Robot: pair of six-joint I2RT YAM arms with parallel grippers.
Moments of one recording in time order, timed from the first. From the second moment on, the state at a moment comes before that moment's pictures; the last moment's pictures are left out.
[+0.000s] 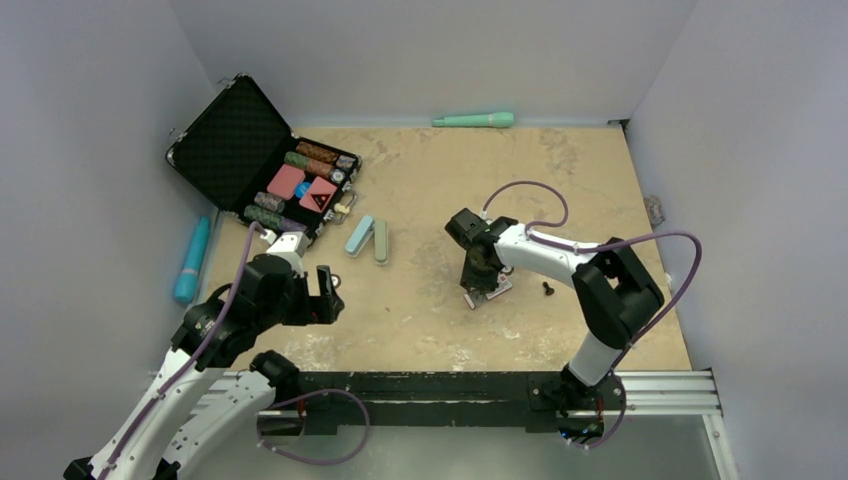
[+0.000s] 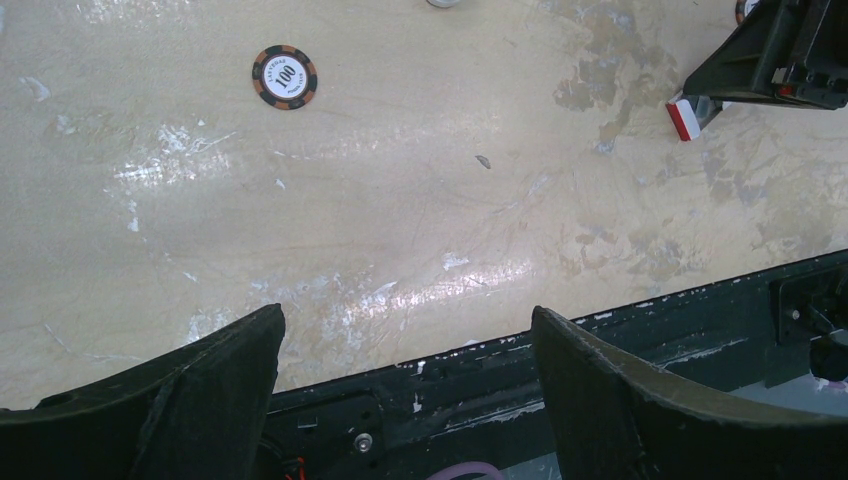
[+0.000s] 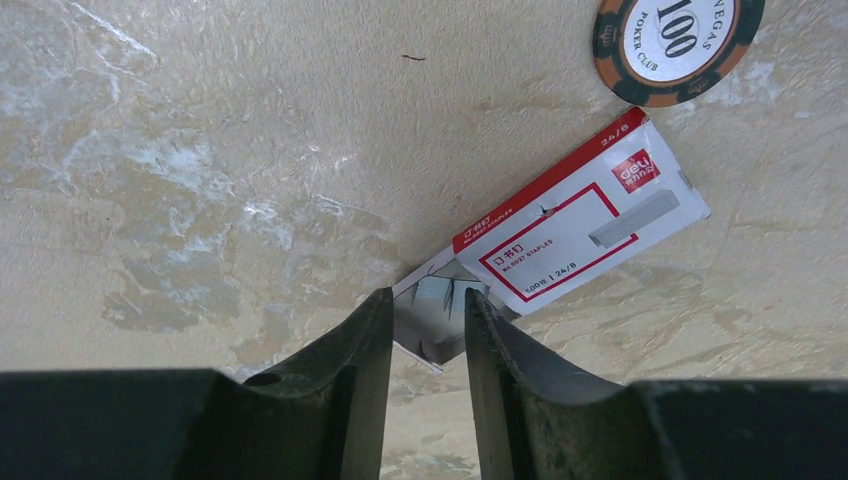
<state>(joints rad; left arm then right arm) -0.56 0.56 0.84 -1.07 -0.08 -0.54 0.71 1.70 1.07 -0.76 0.21 0.94</state>
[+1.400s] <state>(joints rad) -0.56 0.68 0.84 -1.07 -0.05 -0.54 0.38 1.54 1.01 -0.74 0.27 0.85</state>
